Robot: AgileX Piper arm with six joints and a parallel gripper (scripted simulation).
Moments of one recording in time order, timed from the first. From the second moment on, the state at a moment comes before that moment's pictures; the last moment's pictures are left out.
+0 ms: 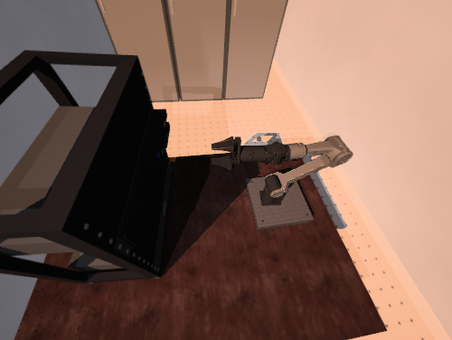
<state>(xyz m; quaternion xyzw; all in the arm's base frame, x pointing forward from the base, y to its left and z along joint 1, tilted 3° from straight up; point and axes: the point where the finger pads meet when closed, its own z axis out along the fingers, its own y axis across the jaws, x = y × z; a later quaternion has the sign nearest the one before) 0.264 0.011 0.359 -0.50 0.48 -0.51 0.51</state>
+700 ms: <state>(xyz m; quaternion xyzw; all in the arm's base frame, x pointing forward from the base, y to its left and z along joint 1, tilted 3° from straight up) 0.266 0.010 0.362 -0.50 0.48 -0.51 0.51</state>
